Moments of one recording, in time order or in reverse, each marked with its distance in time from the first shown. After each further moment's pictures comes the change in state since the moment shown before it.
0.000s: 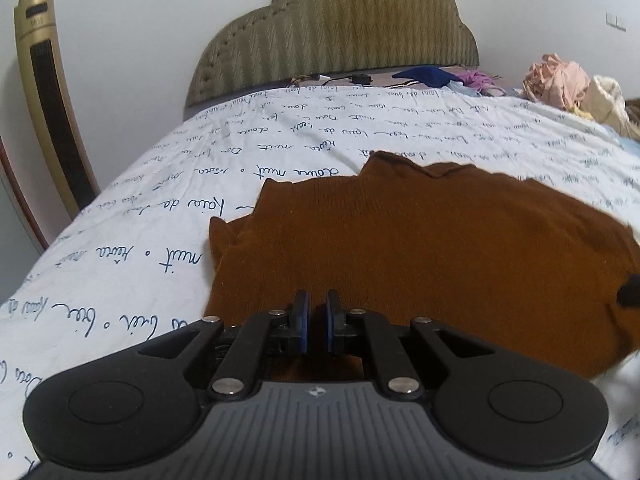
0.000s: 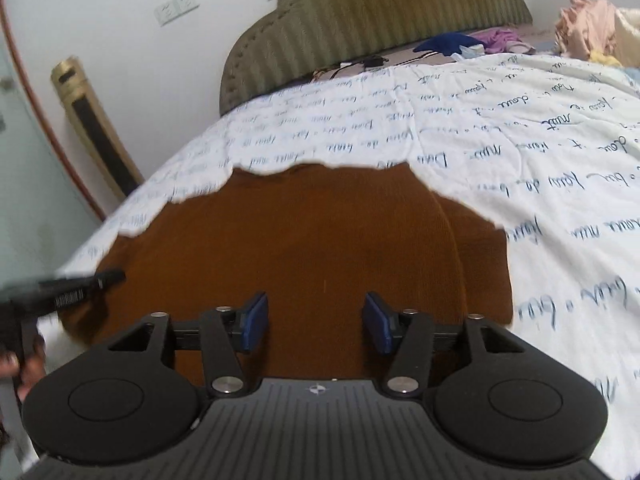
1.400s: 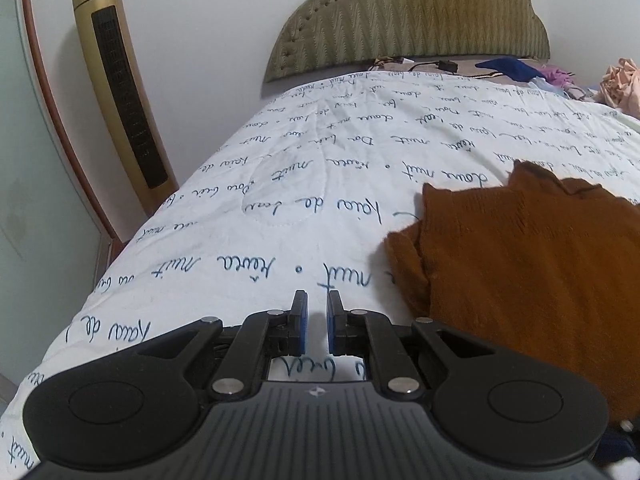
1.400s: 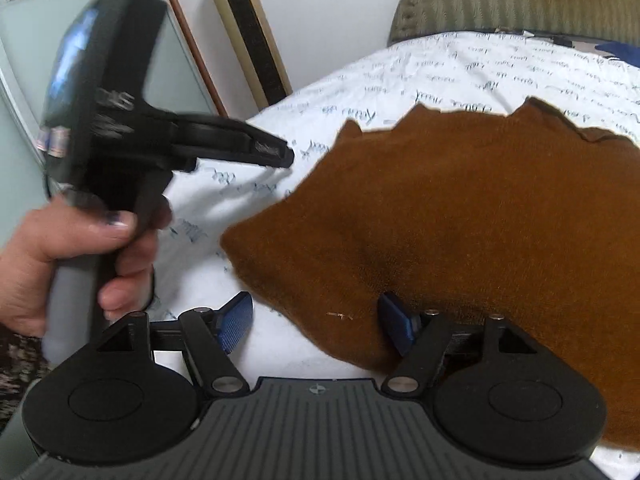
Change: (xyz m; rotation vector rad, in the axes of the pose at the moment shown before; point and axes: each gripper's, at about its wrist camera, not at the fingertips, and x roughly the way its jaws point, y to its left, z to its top) left arm 0.033 0.103 0.026 -0.083 0.076 0.160; right arm 0.060 0.216 -0.014 -0.262 0.135 0.319
